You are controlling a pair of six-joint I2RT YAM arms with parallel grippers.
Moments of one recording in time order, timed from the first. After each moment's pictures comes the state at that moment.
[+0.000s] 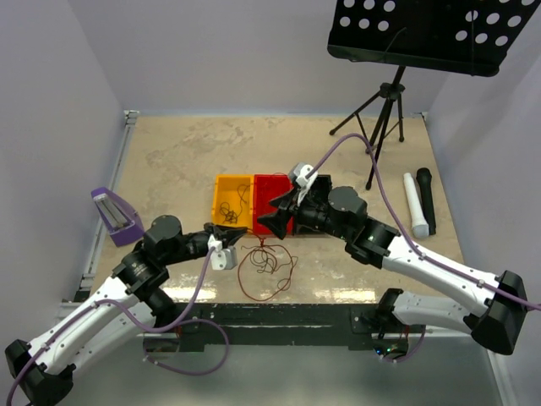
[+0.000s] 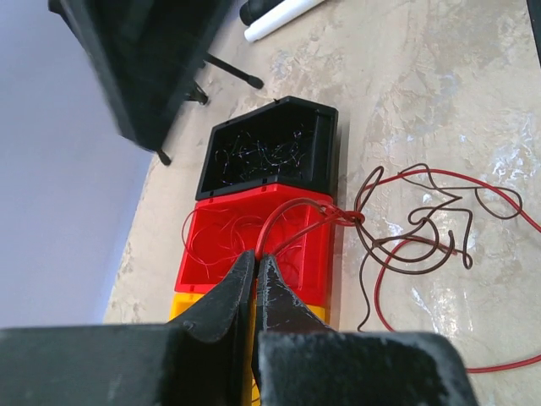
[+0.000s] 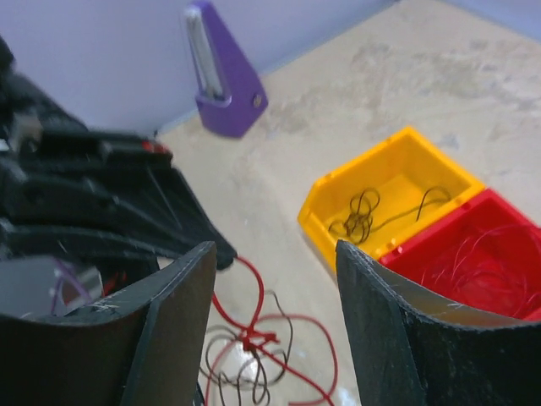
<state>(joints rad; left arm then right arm) -0.71 0.58 0.52 -0.14 0.51 0.76 0.91 1.06 0.86 0.13 -0.16 0.23</state>
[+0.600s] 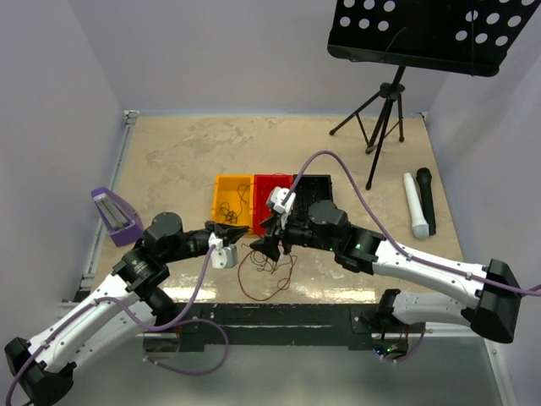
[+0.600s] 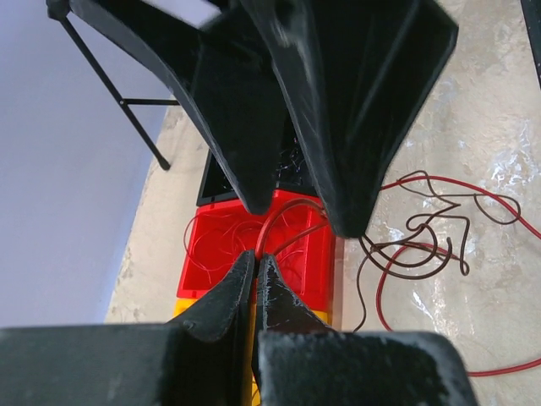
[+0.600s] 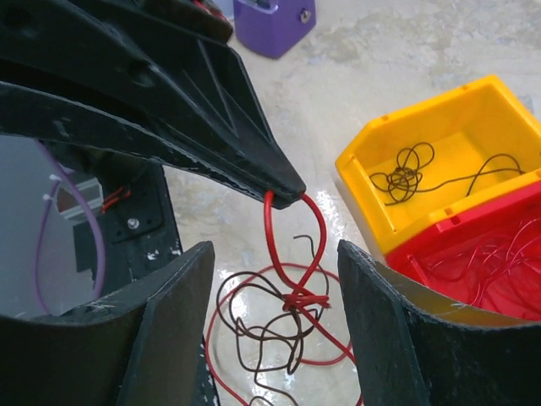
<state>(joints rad) -0.71 0.61 0.55 -0.14 0.52 0.76 1.03 1.10 0.80 0.07 -0.20 0.10</state>
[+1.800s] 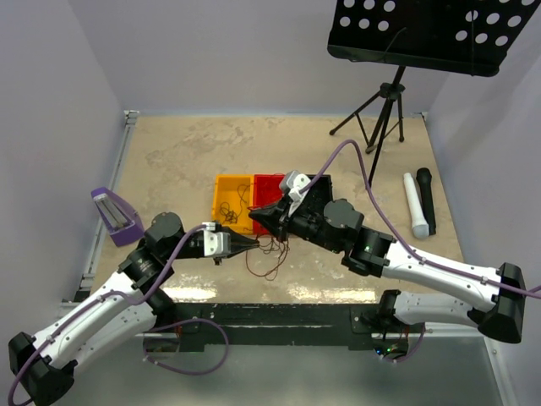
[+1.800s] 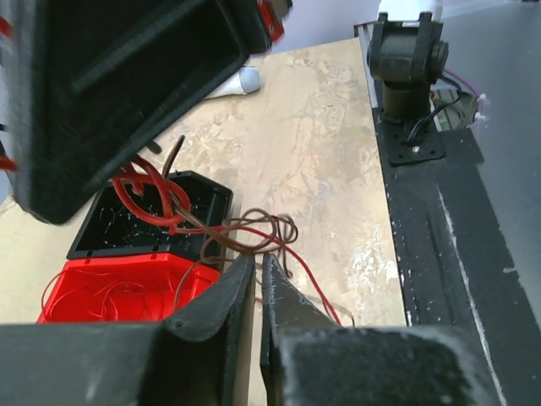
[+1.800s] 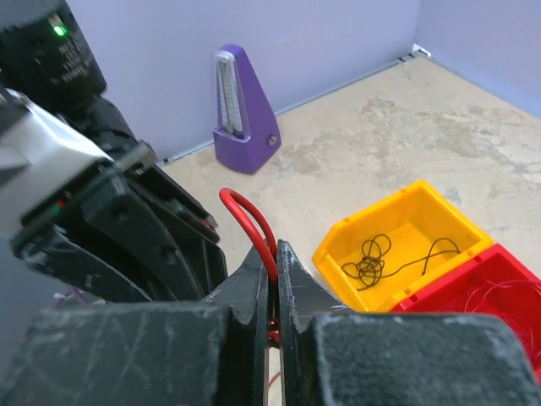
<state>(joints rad) -0.70 0.63 0.52 0.03 0.76 0.31 1.11 1.07 0.87 0.20 0.02 0.15</state>
